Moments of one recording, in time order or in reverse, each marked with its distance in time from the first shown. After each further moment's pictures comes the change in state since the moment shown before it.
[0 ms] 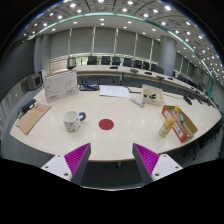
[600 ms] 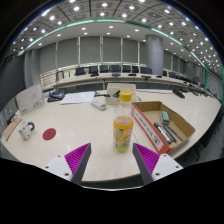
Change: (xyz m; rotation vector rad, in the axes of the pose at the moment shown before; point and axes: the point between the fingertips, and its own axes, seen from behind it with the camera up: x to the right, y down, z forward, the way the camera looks) arm 0.295 0.014 0.157 0.115 0.016 0.124
